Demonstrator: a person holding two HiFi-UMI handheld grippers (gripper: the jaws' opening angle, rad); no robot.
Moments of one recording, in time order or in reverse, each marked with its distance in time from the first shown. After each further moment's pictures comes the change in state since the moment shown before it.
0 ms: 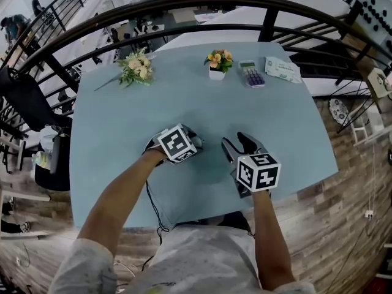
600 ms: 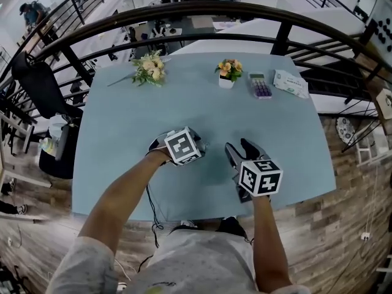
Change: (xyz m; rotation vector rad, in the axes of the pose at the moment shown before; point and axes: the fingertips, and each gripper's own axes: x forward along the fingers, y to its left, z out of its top) left arm -0.016 -0.009 0.012 0.012 0.038 0.058; right arm -0.008 -0.002 0.010 0.001 -0.009 0.067
